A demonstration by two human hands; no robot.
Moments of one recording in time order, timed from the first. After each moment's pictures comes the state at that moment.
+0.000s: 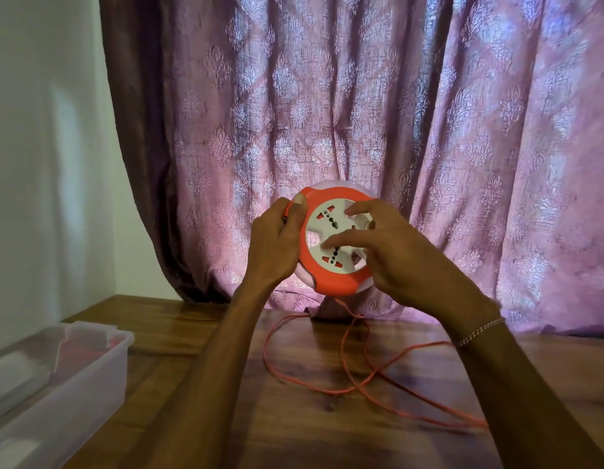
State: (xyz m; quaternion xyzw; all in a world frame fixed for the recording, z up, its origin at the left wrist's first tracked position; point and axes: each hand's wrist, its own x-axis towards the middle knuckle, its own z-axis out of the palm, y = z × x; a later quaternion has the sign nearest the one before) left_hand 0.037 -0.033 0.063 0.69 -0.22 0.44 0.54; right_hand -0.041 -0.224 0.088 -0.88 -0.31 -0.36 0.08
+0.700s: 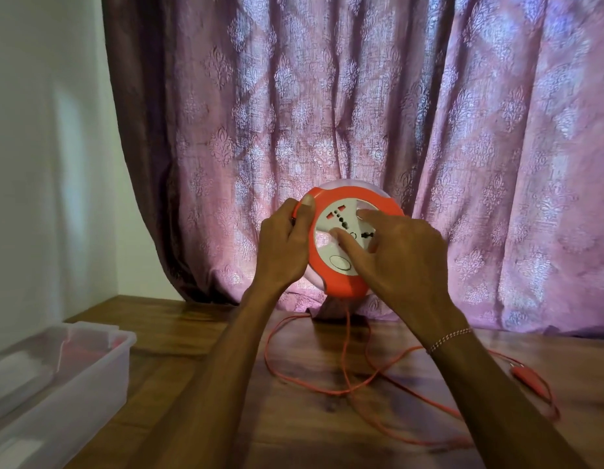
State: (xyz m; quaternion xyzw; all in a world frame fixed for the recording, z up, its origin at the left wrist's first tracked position) left_hand 0.027 -0.041 0.065 0.69 -0.21 0.44 0.53; right_hand -0.043 -0.200 0.075 -0.80 -0.12 -0.57 0.13
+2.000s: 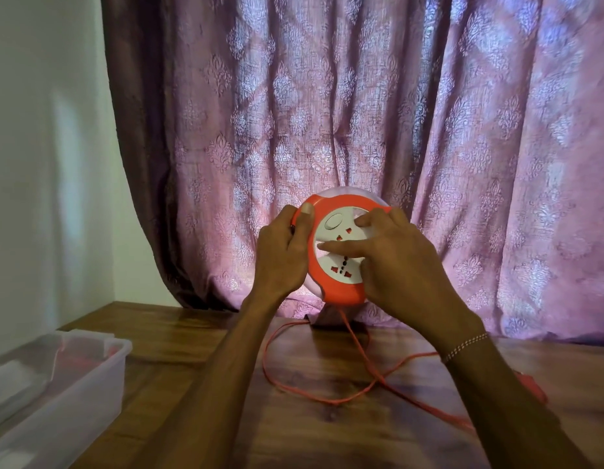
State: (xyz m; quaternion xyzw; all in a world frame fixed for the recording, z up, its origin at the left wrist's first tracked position) left_hand 0.029 -0.043 0.062 0.68 -0.22 0.45 0.53; right_hand -0.043 -0.213 0.082 -0.86 -0.22 -0.46 -0.01
